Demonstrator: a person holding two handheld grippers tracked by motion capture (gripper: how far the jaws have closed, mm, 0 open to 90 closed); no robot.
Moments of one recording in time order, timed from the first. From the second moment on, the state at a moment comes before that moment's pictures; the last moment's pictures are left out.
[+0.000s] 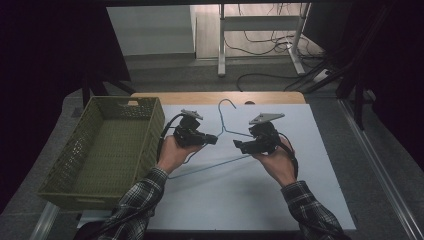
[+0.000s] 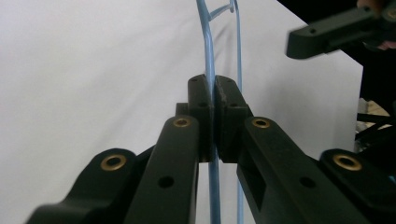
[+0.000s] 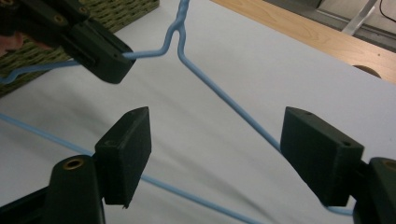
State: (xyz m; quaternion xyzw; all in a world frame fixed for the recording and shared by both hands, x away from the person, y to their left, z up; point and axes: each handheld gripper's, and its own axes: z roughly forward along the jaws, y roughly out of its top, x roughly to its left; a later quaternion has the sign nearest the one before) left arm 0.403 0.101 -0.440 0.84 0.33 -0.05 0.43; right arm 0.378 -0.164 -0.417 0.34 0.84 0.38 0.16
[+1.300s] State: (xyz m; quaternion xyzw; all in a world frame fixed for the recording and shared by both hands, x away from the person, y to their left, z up) left arm 0.348 0.208 -0.355 0.82 0.35 0.10 0.44; right arm 0.311 -0.213 -0.422 0.34 0.84 0.41 0.13
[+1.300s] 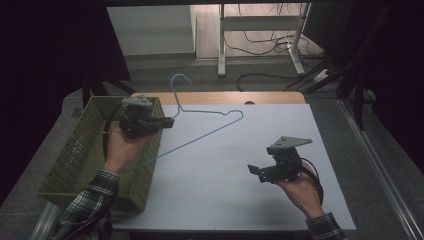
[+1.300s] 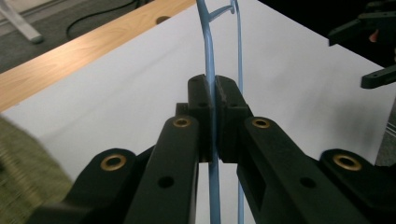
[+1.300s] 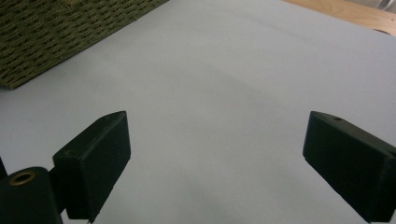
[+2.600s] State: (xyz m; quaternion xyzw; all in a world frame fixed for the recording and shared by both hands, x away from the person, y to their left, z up) left arm 0.291 0.389 -0.370 0.74 0.48 0.21 0.41; right arm 0.273 -0.257 -0.442 0.37 0.83 0.40 0.13
